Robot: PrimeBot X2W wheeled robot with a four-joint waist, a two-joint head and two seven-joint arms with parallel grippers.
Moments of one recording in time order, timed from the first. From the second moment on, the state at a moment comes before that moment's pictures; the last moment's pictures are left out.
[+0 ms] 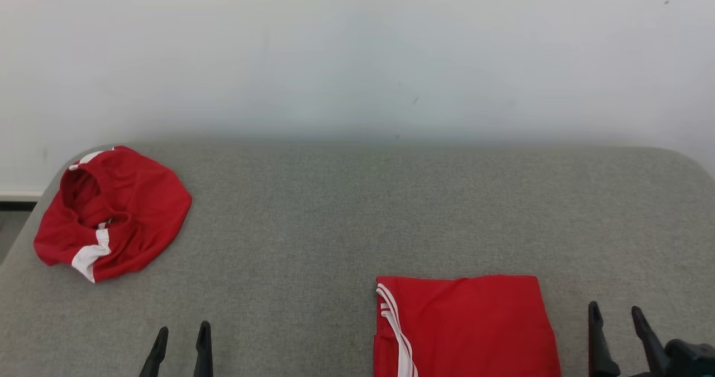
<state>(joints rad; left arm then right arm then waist) 0.07 0.23 -0.19 0.13 -0.52 -0.01 -0.26 0.11 -0.05 -0.22 0.09 0.17 0.13 -0.04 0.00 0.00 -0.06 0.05</state>
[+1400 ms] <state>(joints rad) 0.15 0.13 -0.02 0.18 -0.35 -0.13 -0.26 0.04 -0.06 -0.06 -0.01 0.13 0.13 0.68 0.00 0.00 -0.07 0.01</state>
